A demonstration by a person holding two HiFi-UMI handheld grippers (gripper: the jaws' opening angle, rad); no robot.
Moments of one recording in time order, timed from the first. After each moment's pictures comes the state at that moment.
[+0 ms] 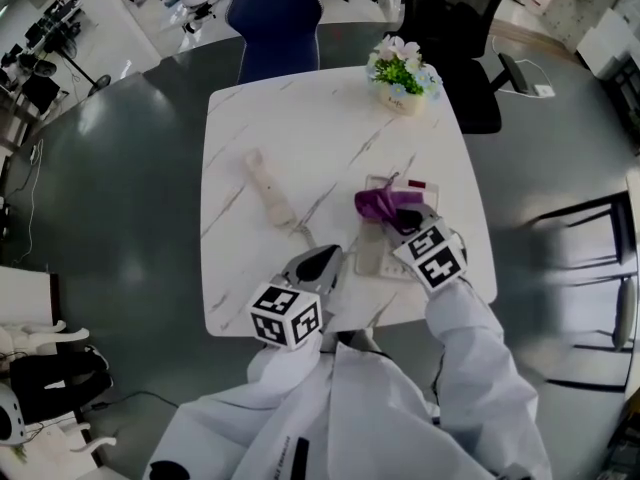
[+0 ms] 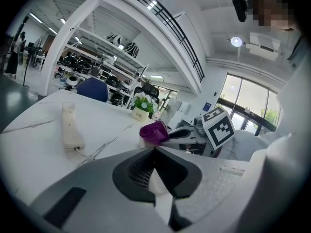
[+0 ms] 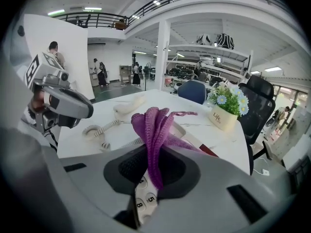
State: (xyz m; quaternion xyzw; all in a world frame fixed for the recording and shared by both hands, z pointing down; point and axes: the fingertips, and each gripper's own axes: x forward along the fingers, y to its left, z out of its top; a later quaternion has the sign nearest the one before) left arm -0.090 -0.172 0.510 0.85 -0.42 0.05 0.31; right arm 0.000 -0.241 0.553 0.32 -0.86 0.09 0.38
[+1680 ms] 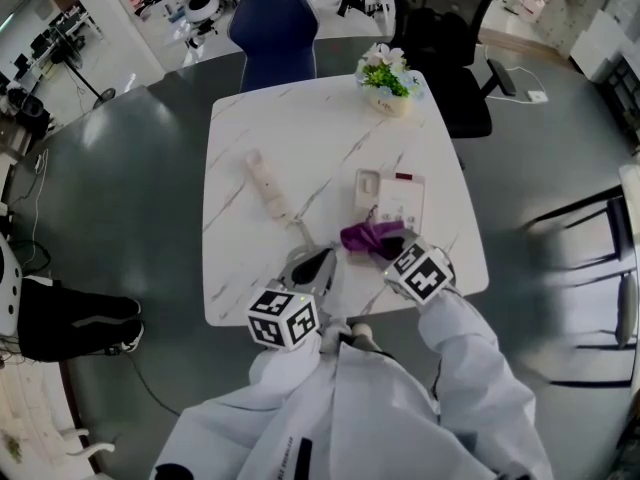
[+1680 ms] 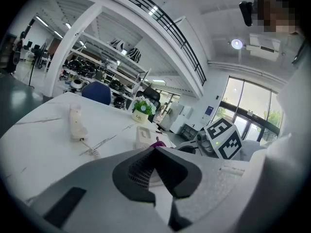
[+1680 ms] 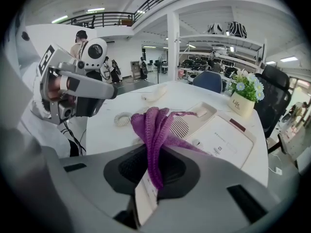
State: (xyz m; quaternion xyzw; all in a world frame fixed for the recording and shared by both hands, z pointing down) left arm -0.088 -0.135 0.496 0.84 -0.45 0.03 0.30; right arm -0.007 -0.153 0.573 0.23 -0.87 0.13 0.41
